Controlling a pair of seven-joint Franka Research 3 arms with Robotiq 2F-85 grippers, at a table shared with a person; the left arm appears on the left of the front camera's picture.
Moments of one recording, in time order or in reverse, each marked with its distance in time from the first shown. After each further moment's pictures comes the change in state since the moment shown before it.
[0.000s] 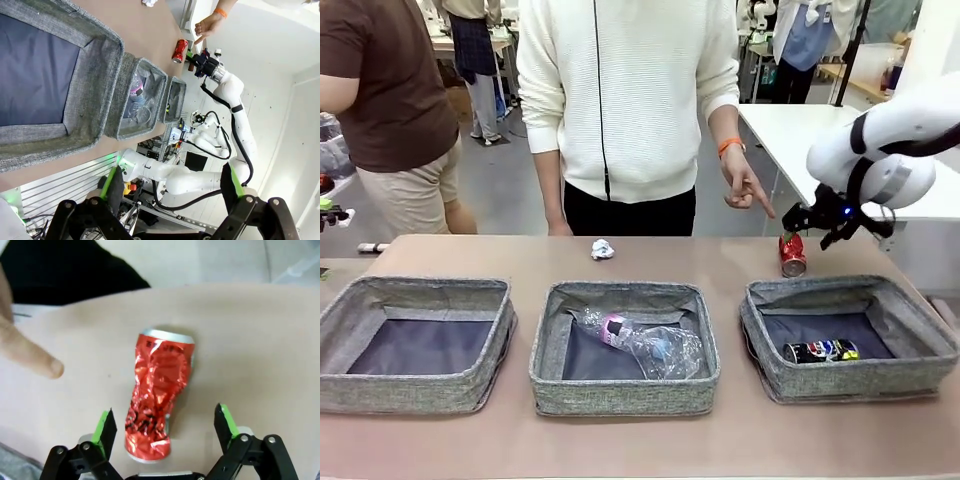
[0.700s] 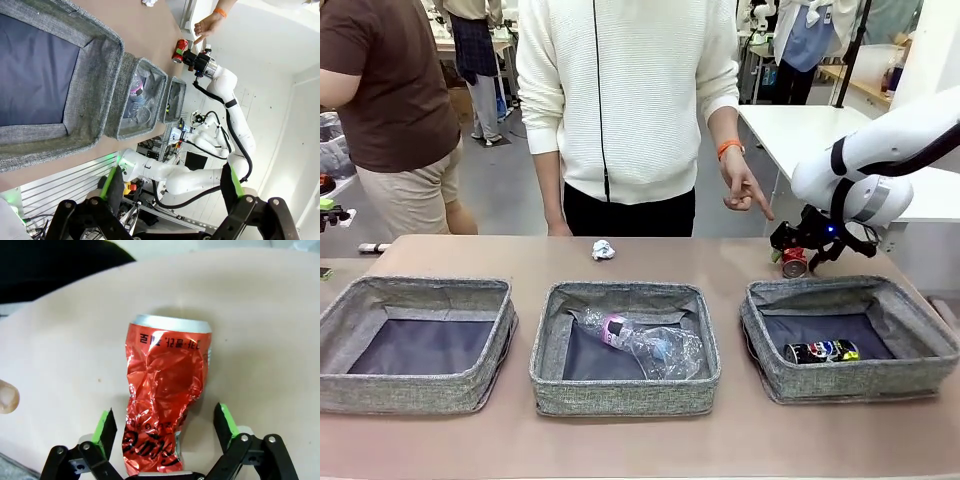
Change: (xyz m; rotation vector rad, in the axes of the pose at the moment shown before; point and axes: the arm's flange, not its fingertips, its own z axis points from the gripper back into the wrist) left arm 0.000 0.000 0.000 0.000 0.000 0.000; right arm -0.008 0.005 -0.038 -0.008 0.070 -0.079
